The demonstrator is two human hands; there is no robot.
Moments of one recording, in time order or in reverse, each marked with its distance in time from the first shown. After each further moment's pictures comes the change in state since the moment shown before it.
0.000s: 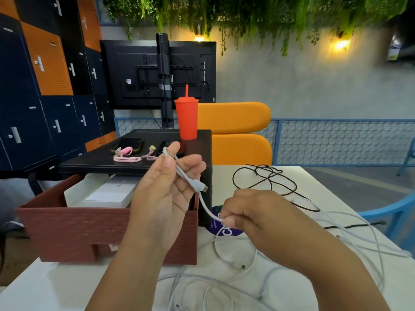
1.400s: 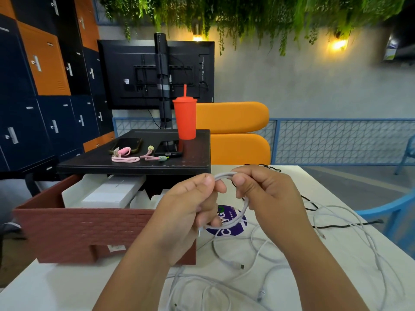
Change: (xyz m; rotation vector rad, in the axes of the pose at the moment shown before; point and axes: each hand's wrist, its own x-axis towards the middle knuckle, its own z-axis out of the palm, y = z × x) left_hand -0.008 -0.010 0.010 0.178 -0.207 -0.337; right_hand 0.016 0.016 0.019 0.568 0.558 0.023
